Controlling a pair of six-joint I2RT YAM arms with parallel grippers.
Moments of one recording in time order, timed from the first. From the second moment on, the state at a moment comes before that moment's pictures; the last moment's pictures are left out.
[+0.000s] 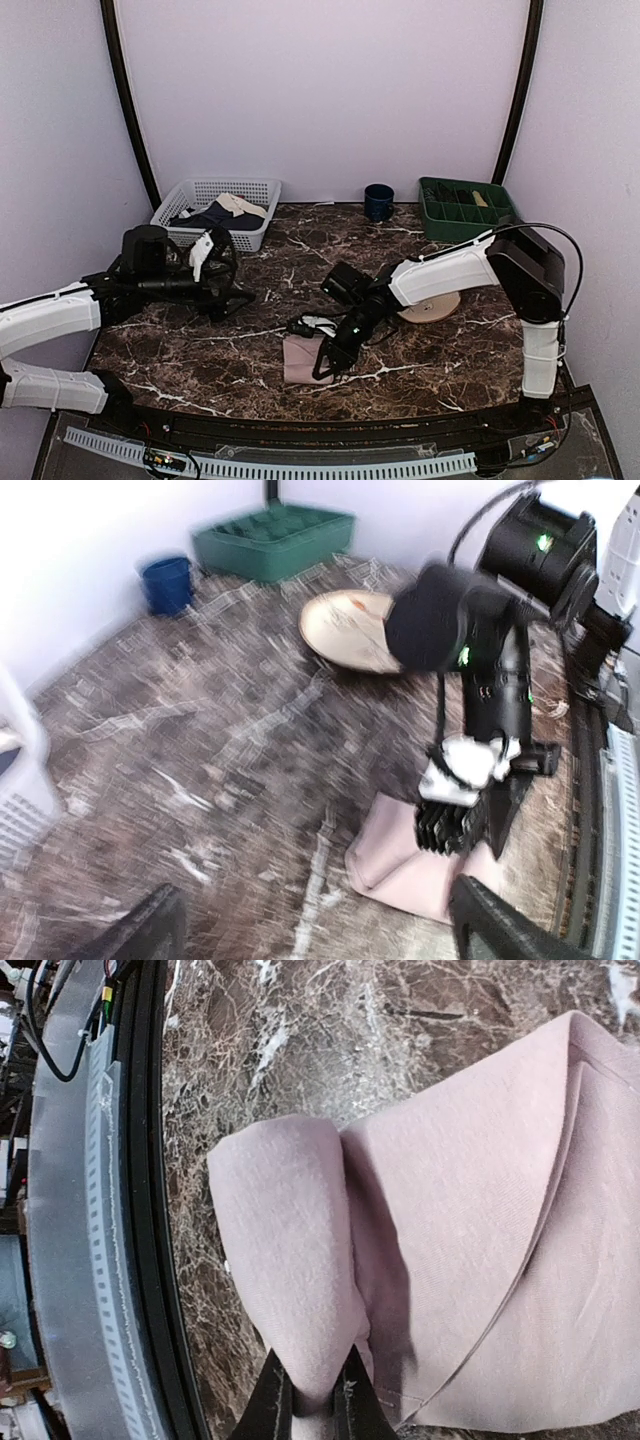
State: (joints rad) left arm -0.56 1.07 0.60 -0.02 0.49 0.20; right arm 1.00 2.01 1.23 -0.44 -0.70 -0.12
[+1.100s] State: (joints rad) left arm -1.14 1.46 0.56 0.19 0.18 0.48; right arm 0.88 2.23 1.39 -0.64 -1.11 0.15
